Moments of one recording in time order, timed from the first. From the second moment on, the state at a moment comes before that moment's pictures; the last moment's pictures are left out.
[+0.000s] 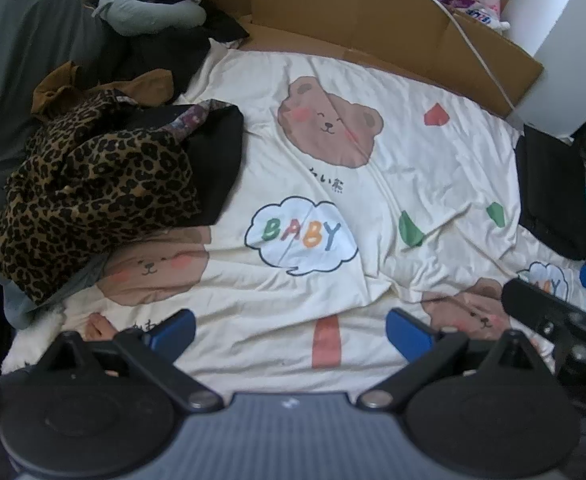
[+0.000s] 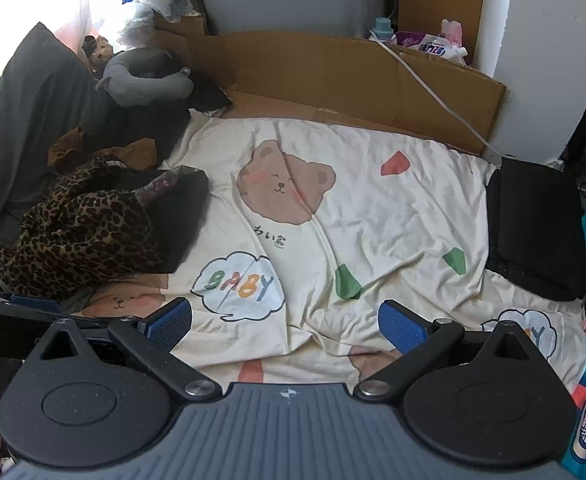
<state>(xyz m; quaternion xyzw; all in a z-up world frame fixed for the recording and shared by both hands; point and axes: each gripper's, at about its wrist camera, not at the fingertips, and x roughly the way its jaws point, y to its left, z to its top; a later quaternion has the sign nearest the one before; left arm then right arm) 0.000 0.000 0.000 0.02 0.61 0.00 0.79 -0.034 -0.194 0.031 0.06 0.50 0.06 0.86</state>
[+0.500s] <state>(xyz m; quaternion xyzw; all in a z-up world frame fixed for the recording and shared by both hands) -0.001 -0.001 -0.004 0.02 0.61 -0.01 0.79 -0.034 -0.194 0.028 0.06 0.50 0.06 0.86</state>
